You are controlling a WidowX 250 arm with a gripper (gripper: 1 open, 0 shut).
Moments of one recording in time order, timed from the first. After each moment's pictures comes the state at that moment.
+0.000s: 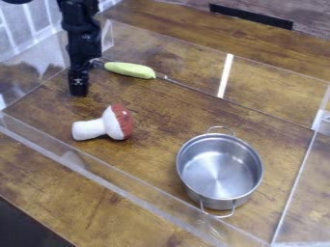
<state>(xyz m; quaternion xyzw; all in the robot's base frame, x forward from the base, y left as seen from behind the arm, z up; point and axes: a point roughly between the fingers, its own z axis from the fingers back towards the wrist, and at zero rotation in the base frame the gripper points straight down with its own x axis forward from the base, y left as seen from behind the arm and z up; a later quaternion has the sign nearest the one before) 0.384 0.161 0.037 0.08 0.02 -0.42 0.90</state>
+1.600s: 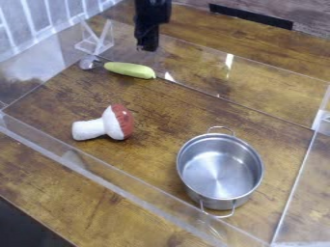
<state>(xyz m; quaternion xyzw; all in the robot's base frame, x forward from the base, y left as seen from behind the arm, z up) 0.458 0.075 0.081 0.11 -0.07 -0.58 0.80</state>
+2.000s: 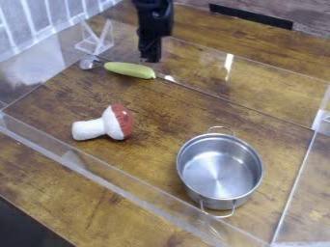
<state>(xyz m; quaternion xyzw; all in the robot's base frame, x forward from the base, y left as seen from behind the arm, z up) 0.458 0.058 0.070 0.11 -0.07 -0.57 0.81</state>
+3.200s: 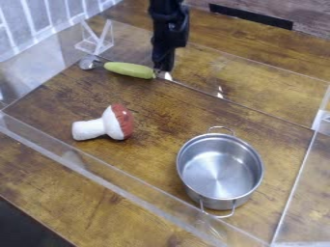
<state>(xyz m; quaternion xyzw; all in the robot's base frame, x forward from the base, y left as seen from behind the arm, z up) 0.455 0.049 0.059 0.13 -0.06 -0.57 0.81</state>
